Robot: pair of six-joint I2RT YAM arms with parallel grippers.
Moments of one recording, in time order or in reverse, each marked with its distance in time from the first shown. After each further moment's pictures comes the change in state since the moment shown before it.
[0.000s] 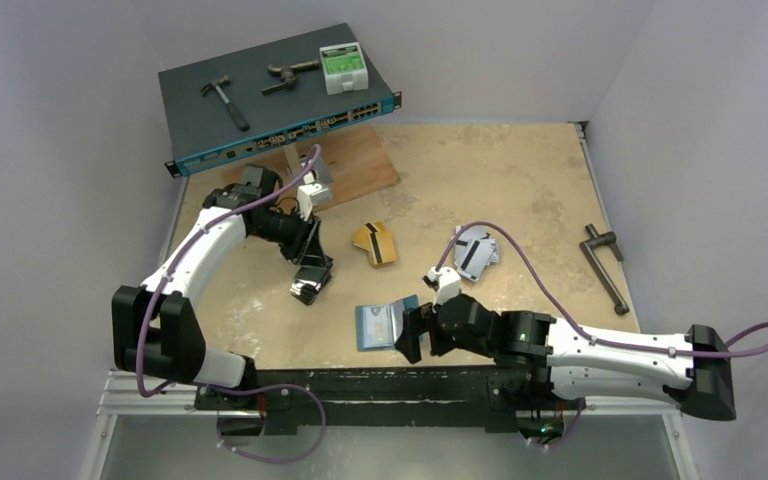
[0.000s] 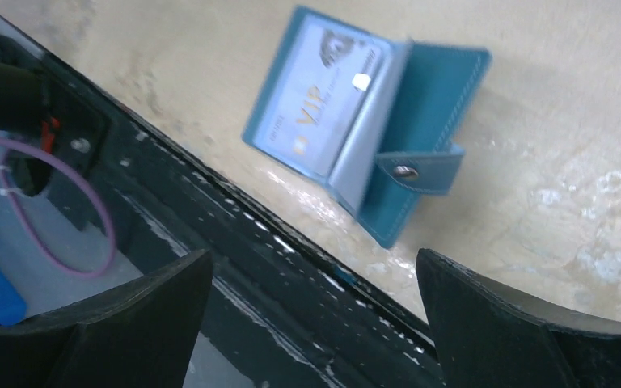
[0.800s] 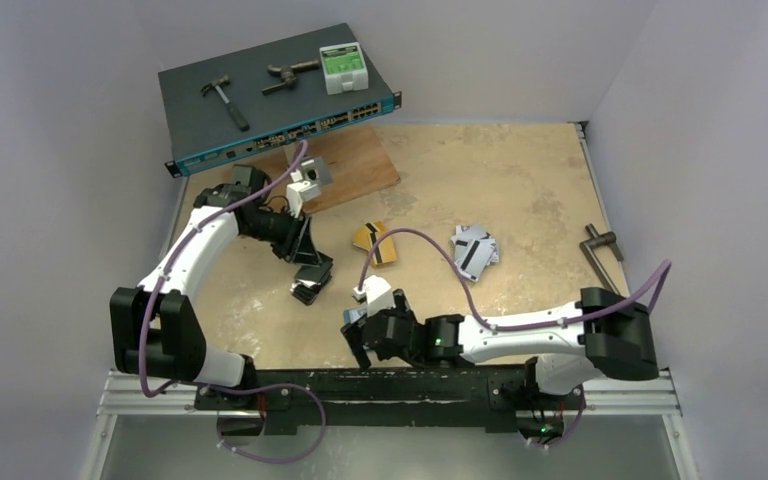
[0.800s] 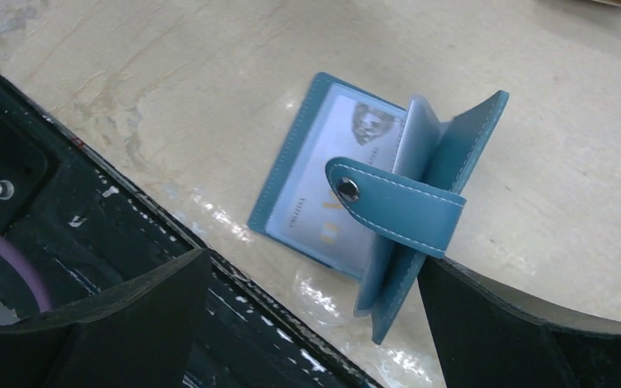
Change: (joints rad) left arm 0.063 0.000 0.001 -0.033 0.019 -0.018; right arm 0.145 0.502 0.162 0.215 0.207 -0.129
